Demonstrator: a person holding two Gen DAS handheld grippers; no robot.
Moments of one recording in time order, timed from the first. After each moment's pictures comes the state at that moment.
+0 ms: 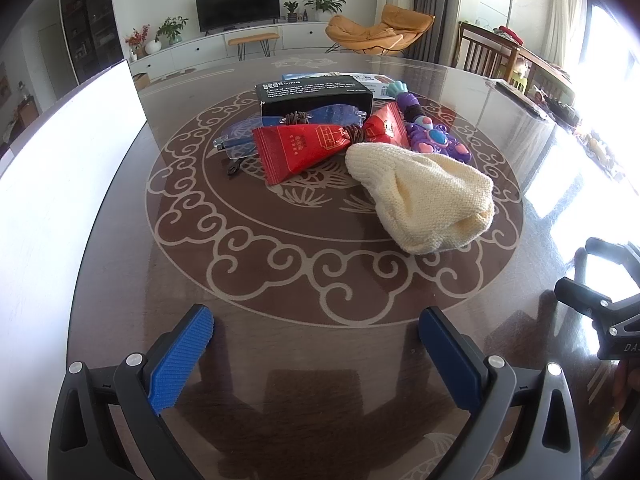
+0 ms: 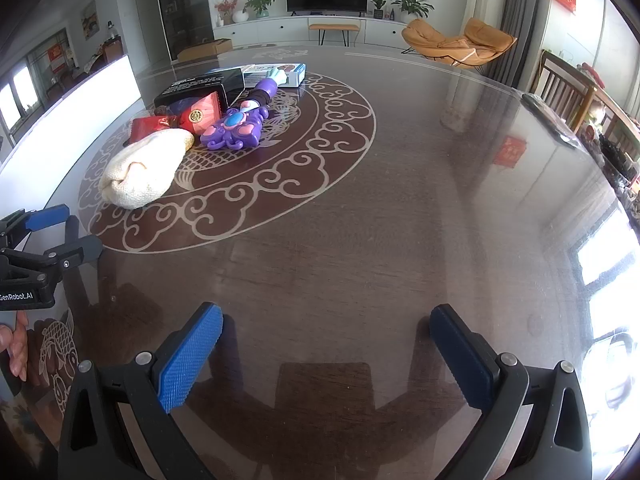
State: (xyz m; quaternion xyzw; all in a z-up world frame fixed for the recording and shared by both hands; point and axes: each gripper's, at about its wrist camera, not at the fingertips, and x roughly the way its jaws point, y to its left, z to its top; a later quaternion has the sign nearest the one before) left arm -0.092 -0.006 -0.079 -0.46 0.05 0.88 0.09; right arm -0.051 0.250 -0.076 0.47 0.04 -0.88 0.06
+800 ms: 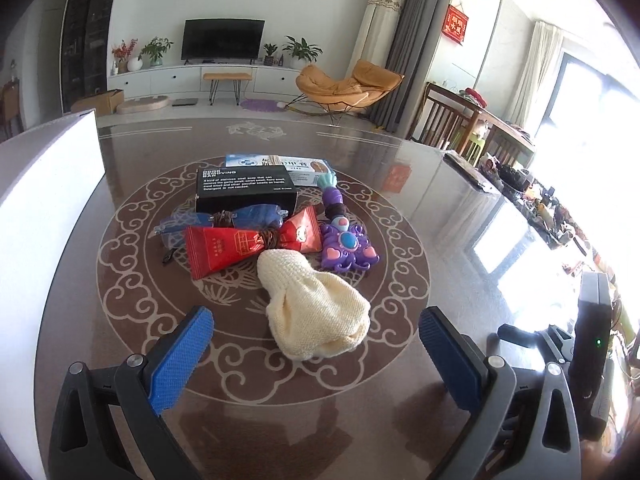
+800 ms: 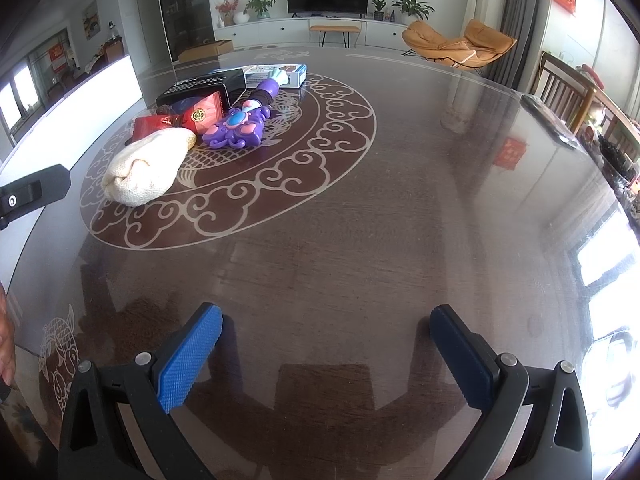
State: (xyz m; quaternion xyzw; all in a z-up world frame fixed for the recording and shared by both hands) left arm -0.108 0.034 -0.022 -0.38 -0.03 0.91 0.16; right arm -0.048 0.250 -0.077 0.46 0.04 -0.88 0.06
